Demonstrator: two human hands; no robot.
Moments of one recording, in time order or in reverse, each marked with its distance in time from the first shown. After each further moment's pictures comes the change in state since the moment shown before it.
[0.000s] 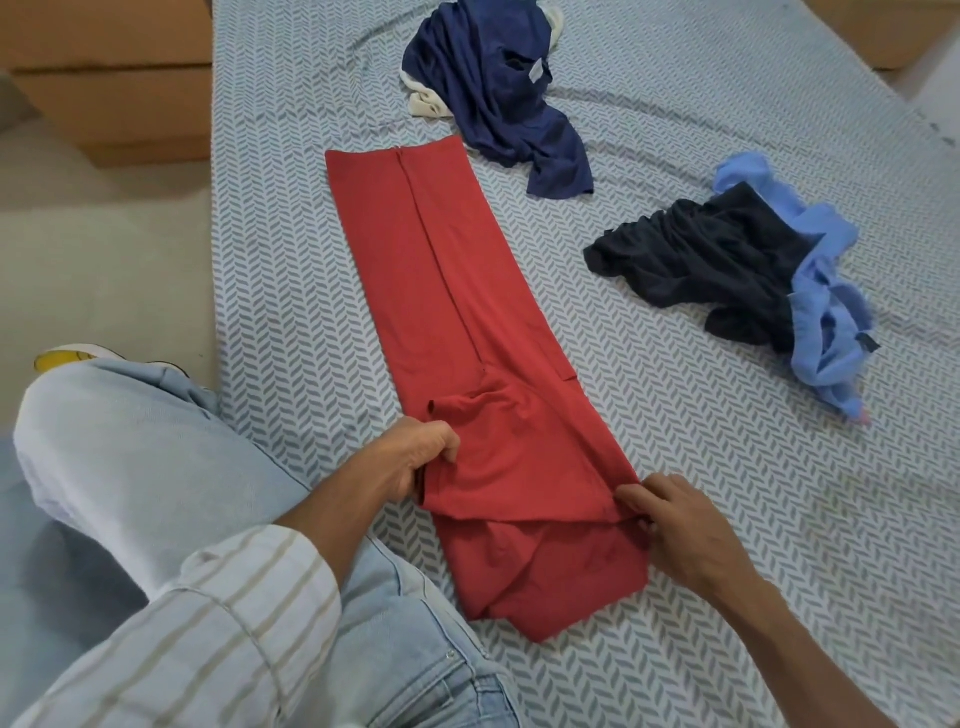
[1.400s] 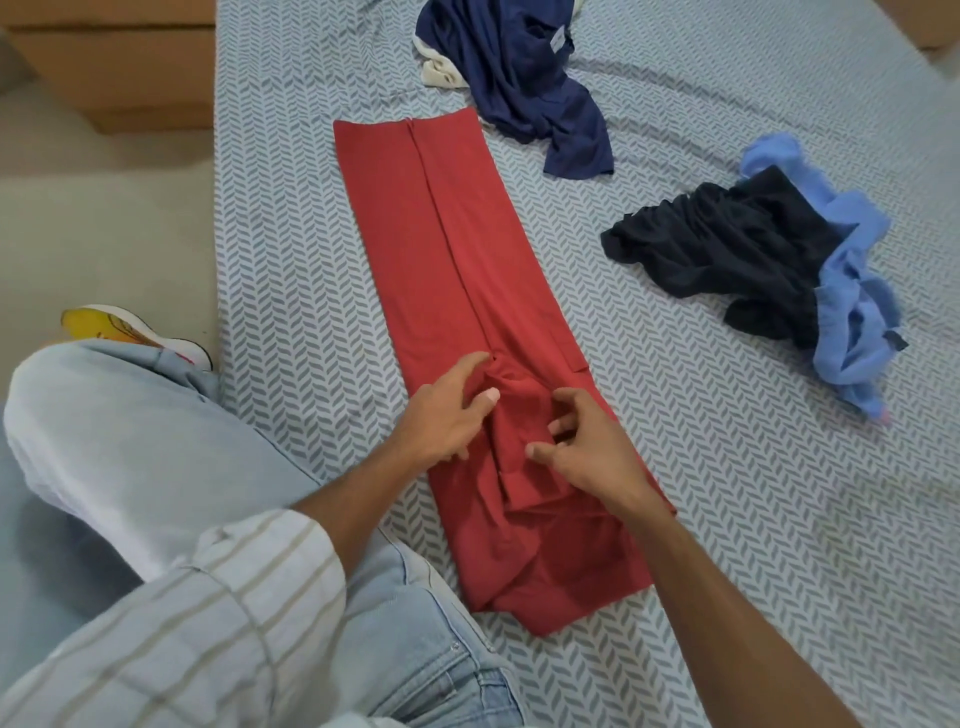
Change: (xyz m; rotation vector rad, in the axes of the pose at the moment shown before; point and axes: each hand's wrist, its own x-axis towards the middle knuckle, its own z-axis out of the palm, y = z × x) left_hand 0.026 -0.001 0.006 0.522 0.064 0.695; right_hand 0.108 -0.099 -0.017 0.626 -0.200 0.573
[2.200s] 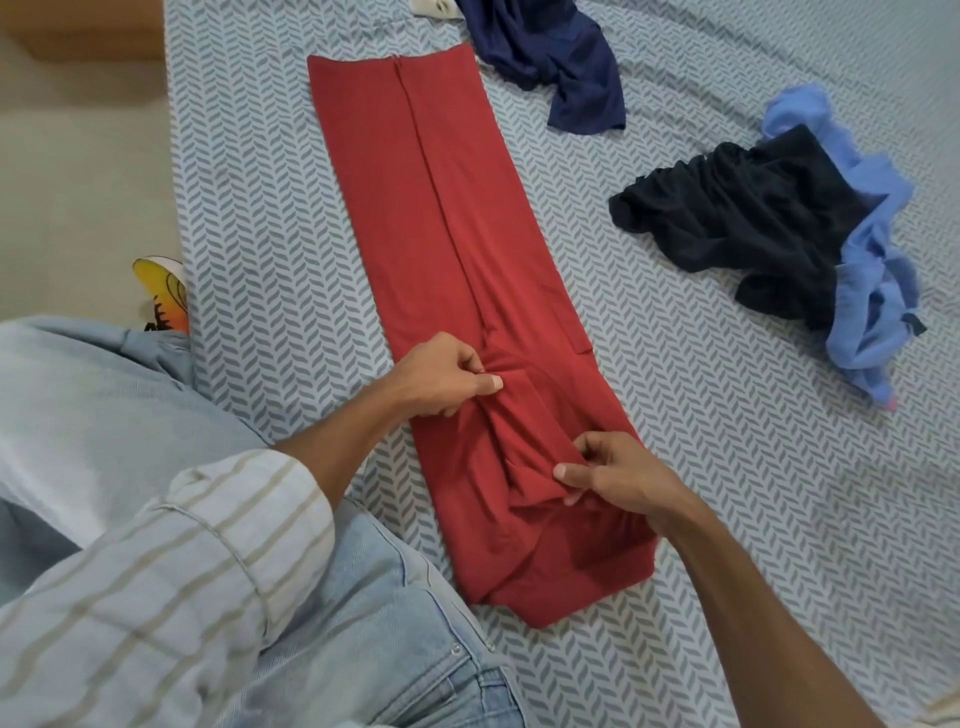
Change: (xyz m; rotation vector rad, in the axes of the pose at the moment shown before) left_hand 0.046 -0.001 -0.018 0.037 -0.258 -0.146; right_hand -0.009 0.026 -0.021 0.147 -0.365 0.207
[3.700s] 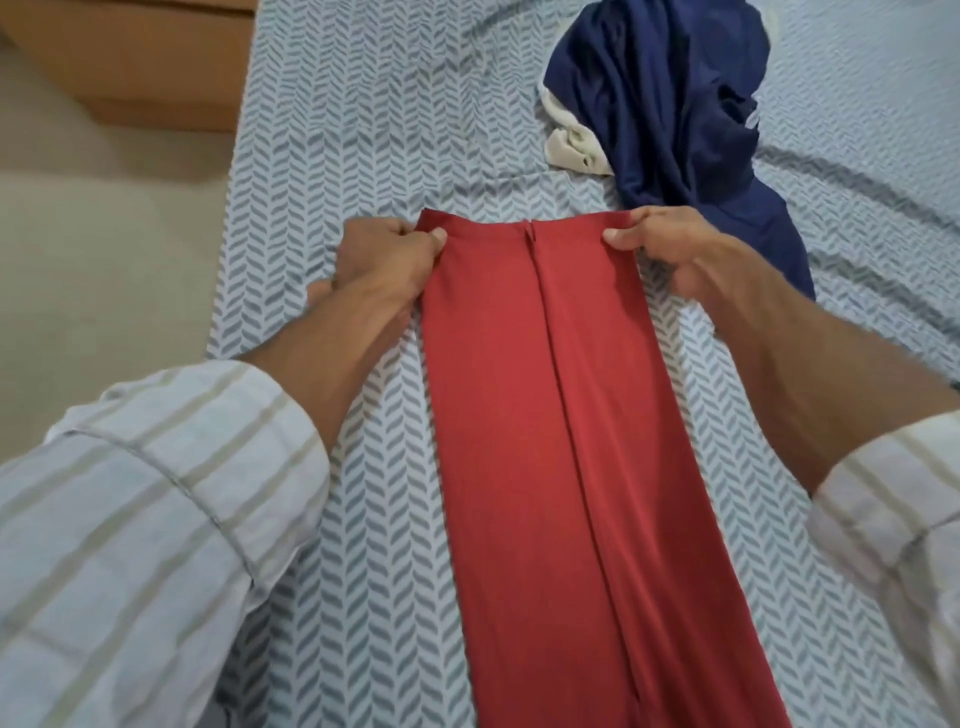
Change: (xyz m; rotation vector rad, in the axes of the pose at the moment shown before) left_hand 0.248 -0.010 -0.307 -0.551 0.881 -0.188; right_hand 0.374 -0.391 -0.137 0.148 0.300 -0.202
